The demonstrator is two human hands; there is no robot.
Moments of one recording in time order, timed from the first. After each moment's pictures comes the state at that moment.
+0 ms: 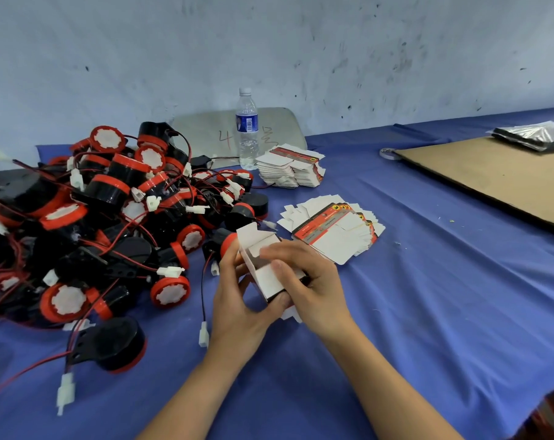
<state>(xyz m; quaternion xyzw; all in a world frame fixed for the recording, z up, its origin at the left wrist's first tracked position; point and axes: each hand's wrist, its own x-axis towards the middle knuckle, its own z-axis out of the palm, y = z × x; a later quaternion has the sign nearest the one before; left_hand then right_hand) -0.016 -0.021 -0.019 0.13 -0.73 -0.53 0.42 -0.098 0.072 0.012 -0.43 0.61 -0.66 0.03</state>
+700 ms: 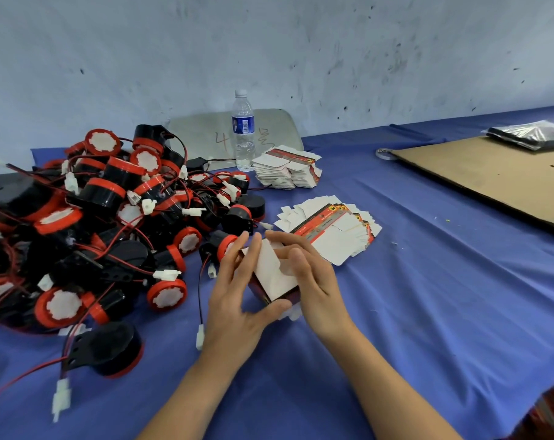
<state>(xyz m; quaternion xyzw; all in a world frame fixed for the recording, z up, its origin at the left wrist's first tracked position) -0.012 -0.024 -0.010 0.08 -0.83 -0.37 0.42 -0.101 0.073 0.013 -0.43 0.59 -0.68 0.05</state>
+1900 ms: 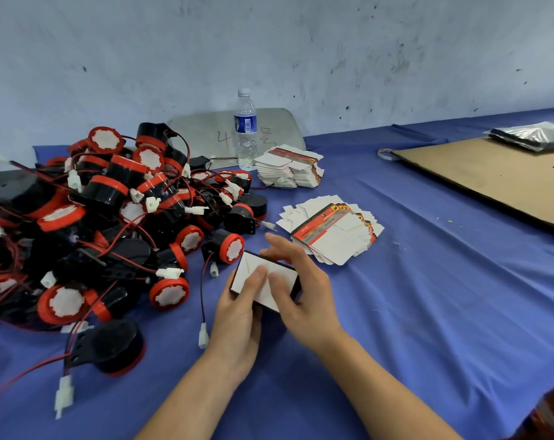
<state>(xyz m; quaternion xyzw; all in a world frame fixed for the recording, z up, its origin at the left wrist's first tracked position) -0.015 -0.007 -0.002 0.18 -0.42 -0.85 0.27 -0.091 0.069 -0.004 -0.46 0.65 -0.60 -0.08</state>
